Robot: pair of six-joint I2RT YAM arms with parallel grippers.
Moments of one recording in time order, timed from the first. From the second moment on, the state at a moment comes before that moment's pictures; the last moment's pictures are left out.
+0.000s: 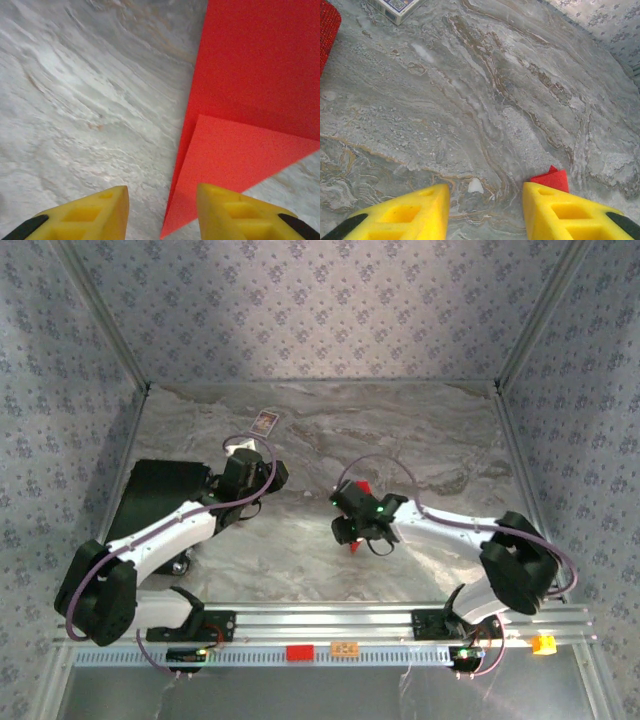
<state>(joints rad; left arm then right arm) -0.59 1.28 0.74 -0.06 -0.11 -0.82 0.87 1.45 0.85 -0.49 0.07 0.46</state>
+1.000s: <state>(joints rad) -0.59 1.51 0.80 0.01 0.17 -0.86 0.55 1.56 0.58 0.03 -0.41 0.85</state>
